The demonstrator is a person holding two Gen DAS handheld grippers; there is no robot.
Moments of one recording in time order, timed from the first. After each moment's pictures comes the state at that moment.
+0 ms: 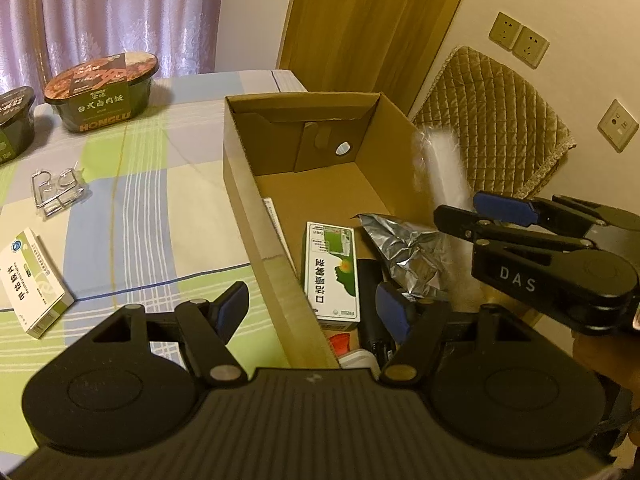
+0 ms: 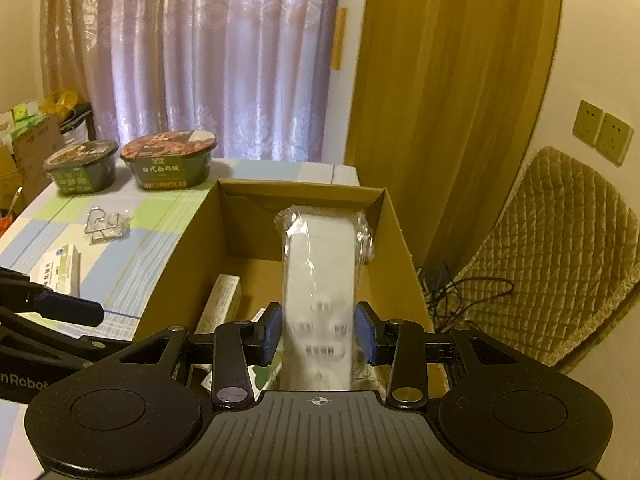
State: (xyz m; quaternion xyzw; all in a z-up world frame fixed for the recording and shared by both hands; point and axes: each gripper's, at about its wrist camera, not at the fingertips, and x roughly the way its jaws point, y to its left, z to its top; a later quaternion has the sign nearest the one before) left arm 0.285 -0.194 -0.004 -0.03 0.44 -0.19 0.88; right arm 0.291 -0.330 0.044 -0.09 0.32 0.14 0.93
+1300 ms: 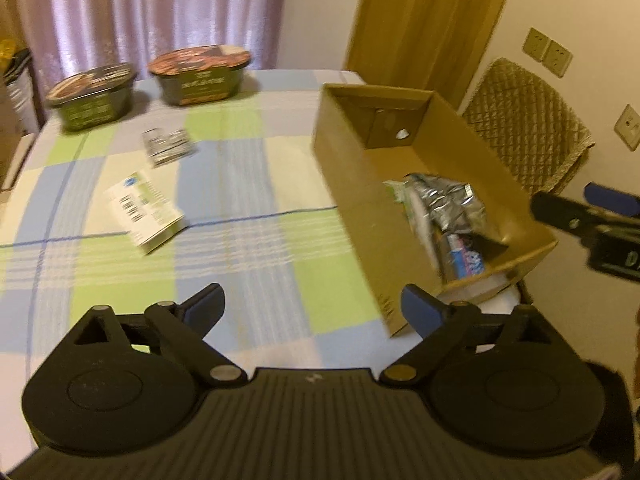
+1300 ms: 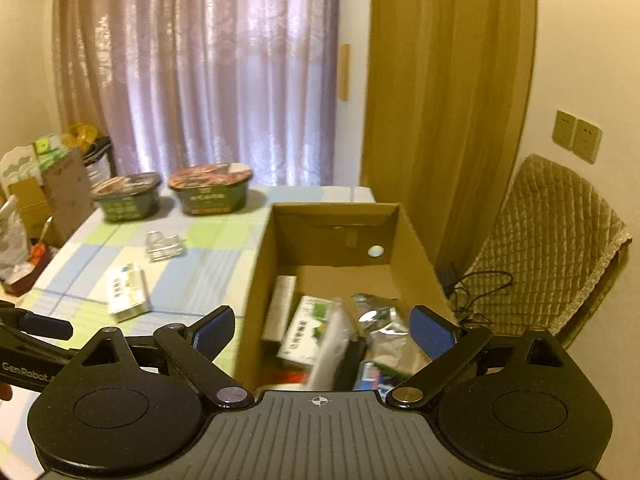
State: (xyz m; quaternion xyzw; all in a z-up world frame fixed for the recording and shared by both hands) left arm 0.176 -0.102 0.025 -0.03 0.44 -0.11 0.89; right arm 0.169 -0.304 0.105 -0.05 0.29 0.15 0.94
